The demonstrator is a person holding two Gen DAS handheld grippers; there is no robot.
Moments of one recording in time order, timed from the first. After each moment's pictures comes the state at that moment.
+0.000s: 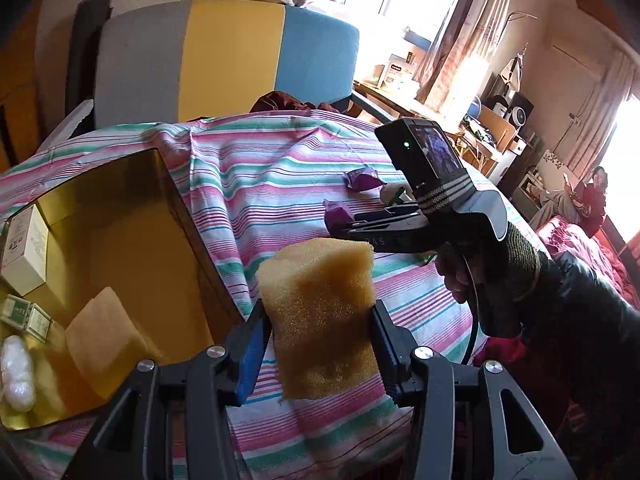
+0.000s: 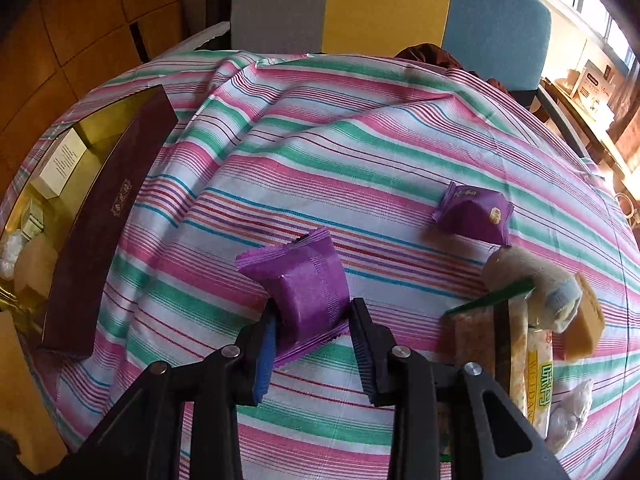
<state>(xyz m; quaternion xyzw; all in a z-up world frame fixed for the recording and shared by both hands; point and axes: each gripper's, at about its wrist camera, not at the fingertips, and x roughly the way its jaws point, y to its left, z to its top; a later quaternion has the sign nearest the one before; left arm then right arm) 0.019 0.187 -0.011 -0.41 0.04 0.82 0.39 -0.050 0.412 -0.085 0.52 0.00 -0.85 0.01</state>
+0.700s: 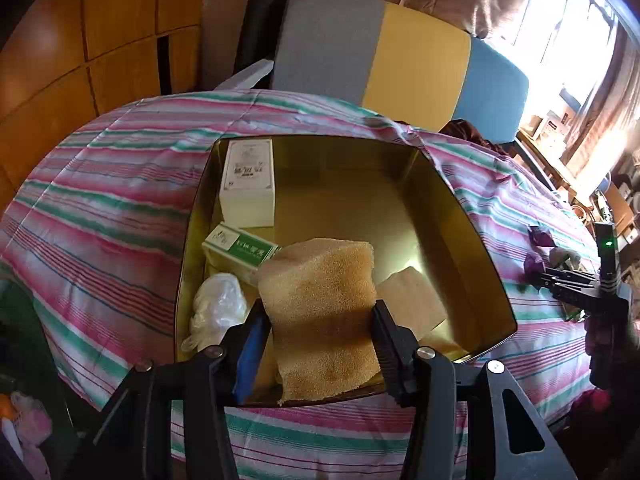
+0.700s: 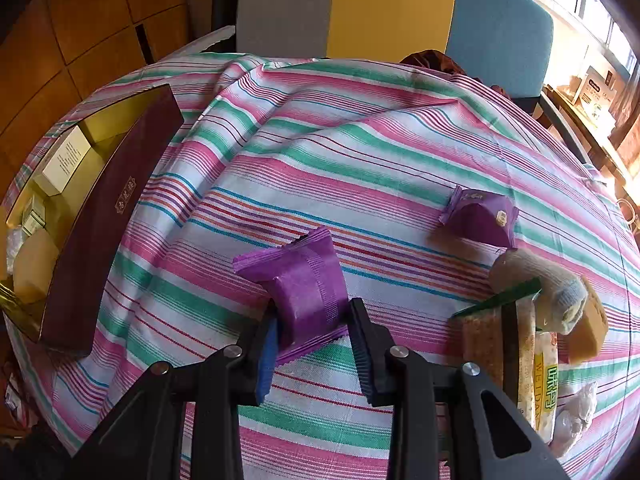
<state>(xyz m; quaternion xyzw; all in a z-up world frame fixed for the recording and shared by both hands) -0.044 0.017 -0.038 -0.45 -0.02 0.88 0.14 -0.049 0.408 -0.088 0.51 0.01 -0.86 0.02</state>
